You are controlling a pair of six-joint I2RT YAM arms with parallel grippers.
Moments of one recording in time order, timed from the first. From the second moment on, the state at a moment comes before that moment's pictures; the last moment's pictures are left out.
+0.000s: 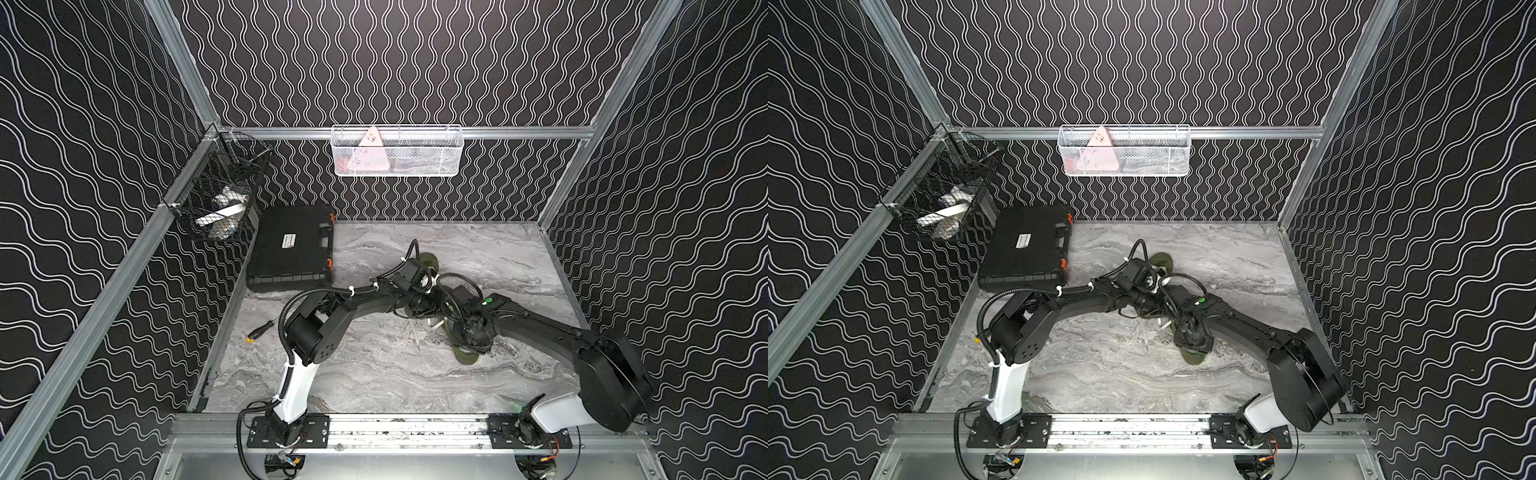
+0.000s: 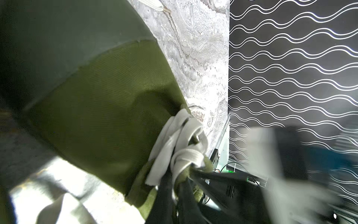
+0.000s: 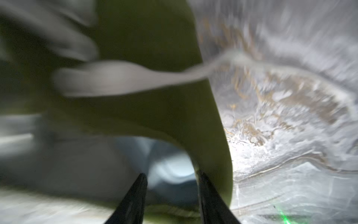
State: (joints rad) left arm -0.67 2.08 1.37 -0.08 0.71 -0.84; right arm 0.63 1.51 0.86 -0.87 0.09 0.89
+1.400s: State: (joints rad) left arm -0.68 2.08 1.37 -0.07 0.71 -0.84; right arm 0.50 1.55 0.89 -0.80 0.06 0.88
